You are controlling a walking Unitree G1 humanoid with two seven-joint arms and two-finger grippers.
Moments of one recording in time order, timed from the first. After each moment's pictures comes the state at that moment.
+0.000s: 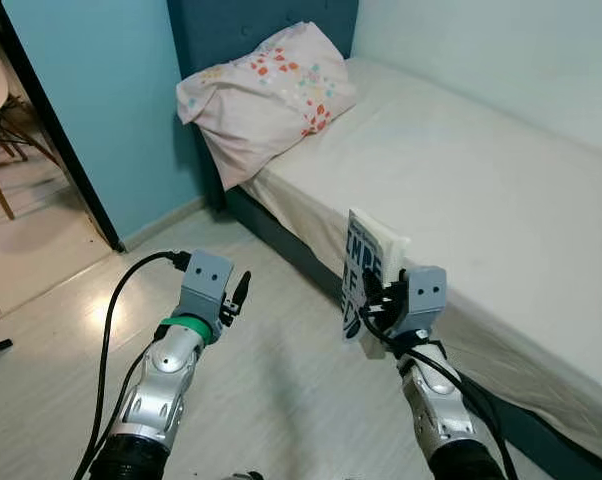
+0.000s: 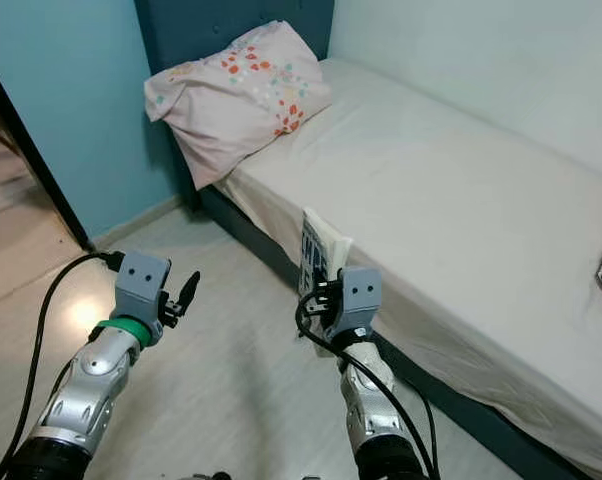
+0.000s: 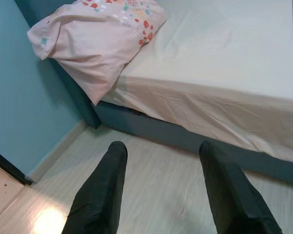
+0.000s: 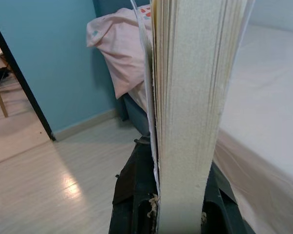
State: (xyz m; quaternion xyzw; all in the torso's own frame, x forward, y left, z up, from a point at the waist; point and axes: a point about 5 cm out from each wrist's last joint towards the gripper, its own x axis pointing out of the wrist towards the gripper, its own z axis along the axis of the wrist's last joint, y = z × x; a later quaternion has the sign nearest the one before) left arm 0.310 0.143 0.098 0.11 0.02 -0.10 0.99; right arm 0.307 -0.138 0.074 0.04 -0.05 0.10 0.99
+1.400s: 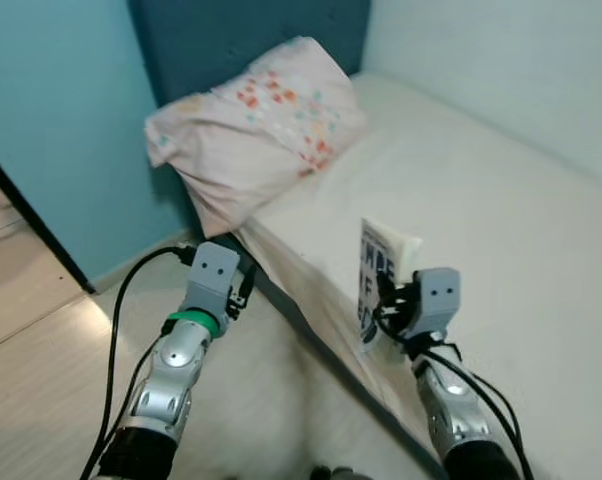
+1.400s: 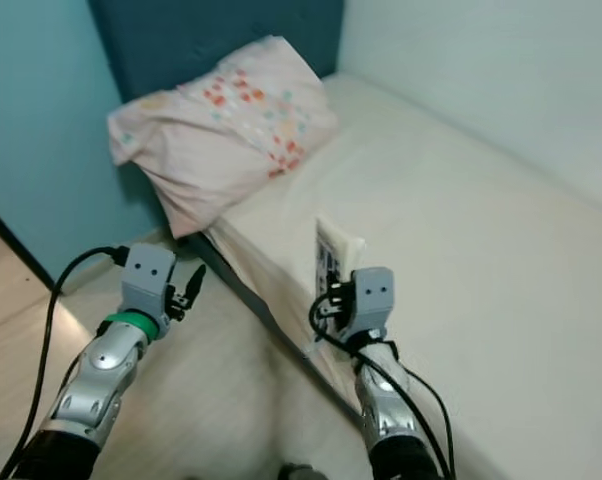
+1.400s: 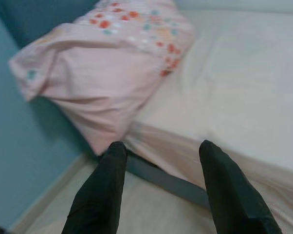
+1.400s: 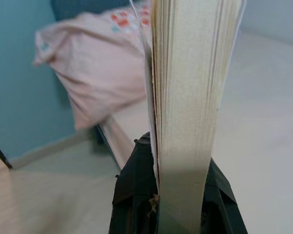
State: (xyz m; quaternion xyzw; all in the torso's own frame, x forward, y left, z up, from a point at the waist) left arm 0.314 0.146 0.103 0.12 0.01 -0.08 0.99; right arm 0.310 -0.144 0.076 0.04 -0.05 0.10 0.99
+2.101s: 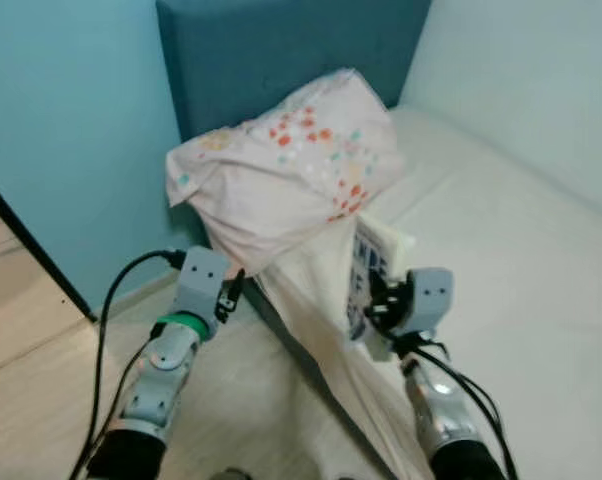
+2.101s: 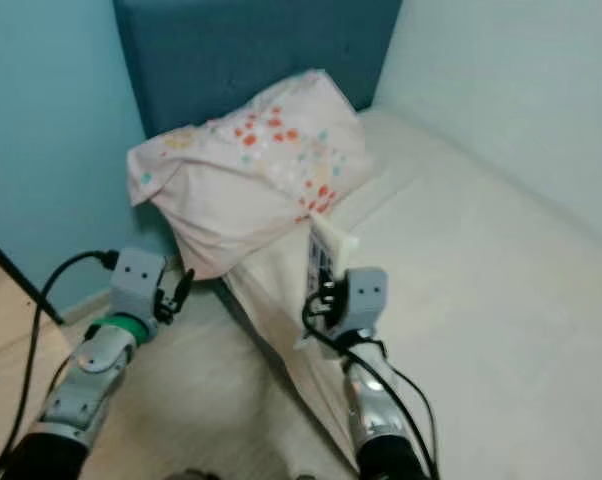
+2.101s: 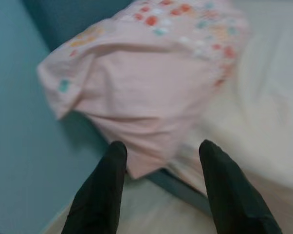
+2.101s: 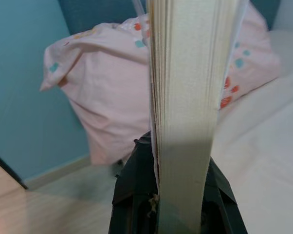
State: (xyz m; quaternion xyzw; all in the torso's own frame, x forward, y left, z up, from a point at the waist) left arm 0.314 0.152 0.102 0.12 0.02 -0.07 0.99; right arm 0.309 -0.130 0.074 0.06 -0.04 0.11 0.99
